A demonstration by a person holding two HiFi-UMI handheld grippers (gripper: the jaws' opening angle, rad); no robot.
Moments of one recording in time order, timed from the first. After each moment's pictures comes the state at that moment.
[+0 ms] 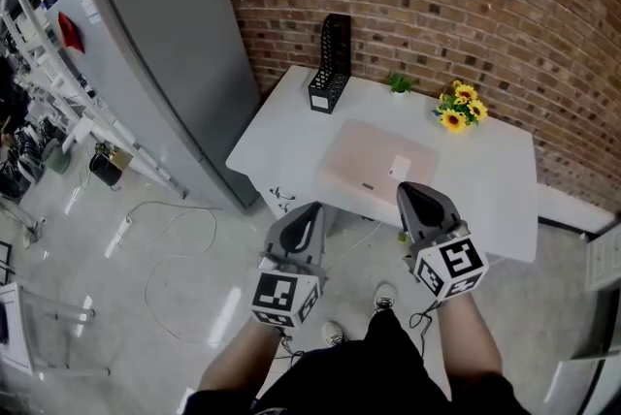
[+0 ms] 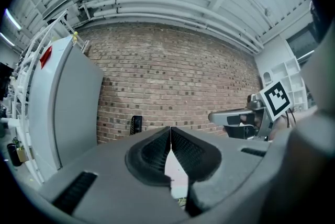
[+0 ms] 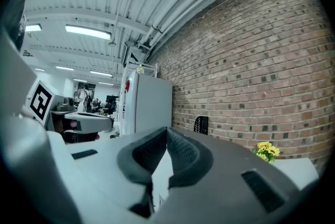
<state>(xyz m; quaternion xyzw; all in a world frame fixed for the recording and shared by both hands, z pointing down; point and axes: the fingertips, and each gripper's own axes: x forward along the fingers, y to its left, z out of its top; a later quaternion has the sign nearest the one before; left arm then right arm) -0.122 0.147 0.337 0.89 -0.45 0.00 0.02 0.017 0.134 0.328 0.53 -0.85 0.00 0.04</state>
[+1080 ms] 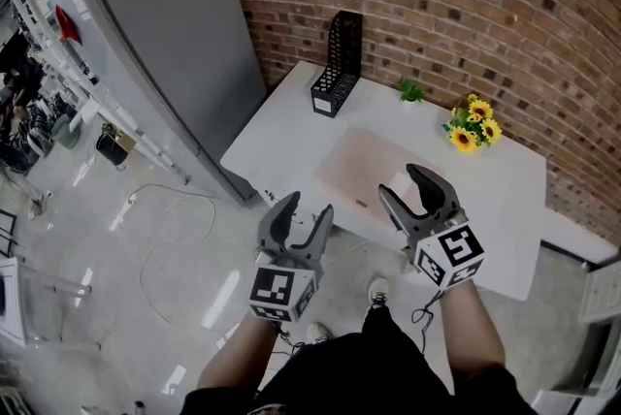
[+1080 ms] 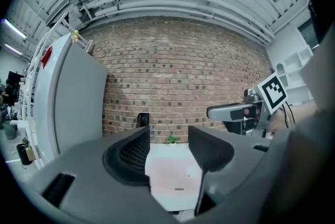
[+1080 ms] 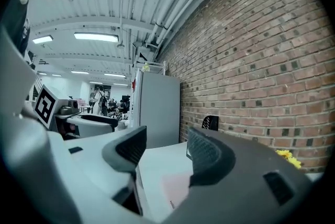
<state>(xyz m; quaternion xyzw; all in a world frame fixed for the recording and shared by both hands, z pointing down) -0.081 0.078 0.353 0.86 -0.51 0.02 0.02 0.050 0.046 0.334 0.44 -0.89 0.00 0.04</state>
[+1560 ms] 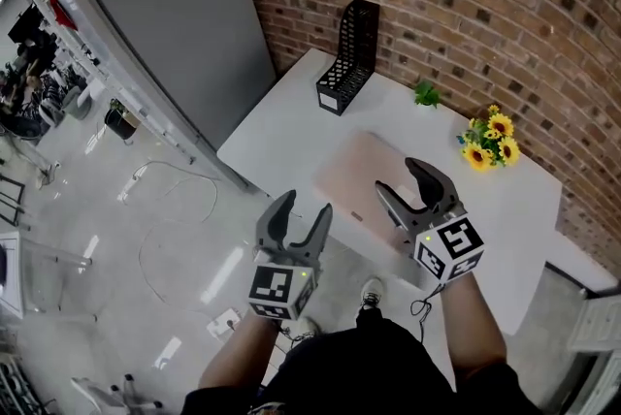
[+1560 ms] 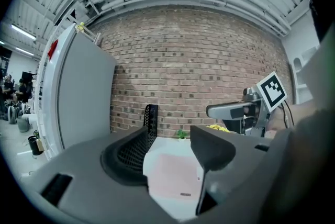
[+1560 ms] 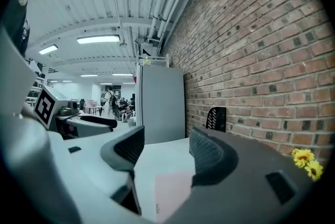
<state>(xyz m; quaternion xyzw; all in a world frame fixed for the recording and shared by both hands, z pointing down) -0.060 0.013 0.385 0.83 -0.56 0.04 0.05 0.066 -0.038 0.370 0.38 -0.92 0.03 0.06</state>
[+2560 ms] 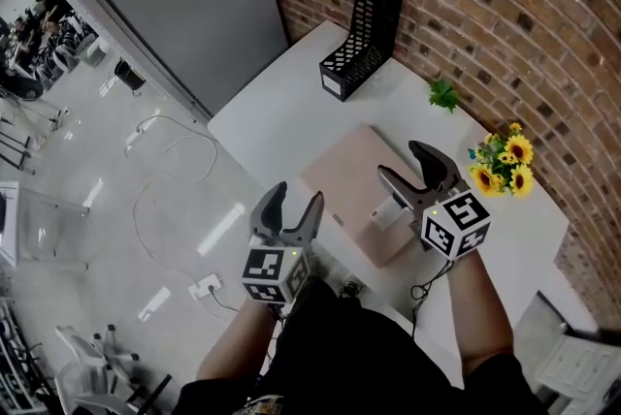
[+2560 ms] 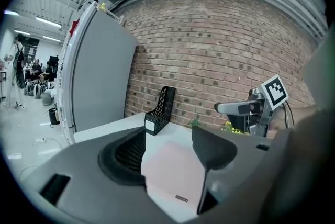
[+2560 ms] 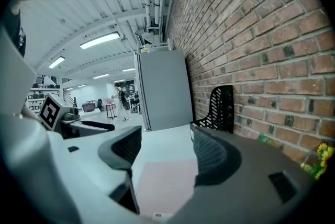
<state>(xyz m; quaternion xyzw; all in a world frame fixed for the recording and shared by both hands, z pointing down) -0.048 -0.046 0.459 0.74 -0.65 0.05 0.17 0.094 -0.136 0.432 0.29 -0.95 0.10 0.10</state>
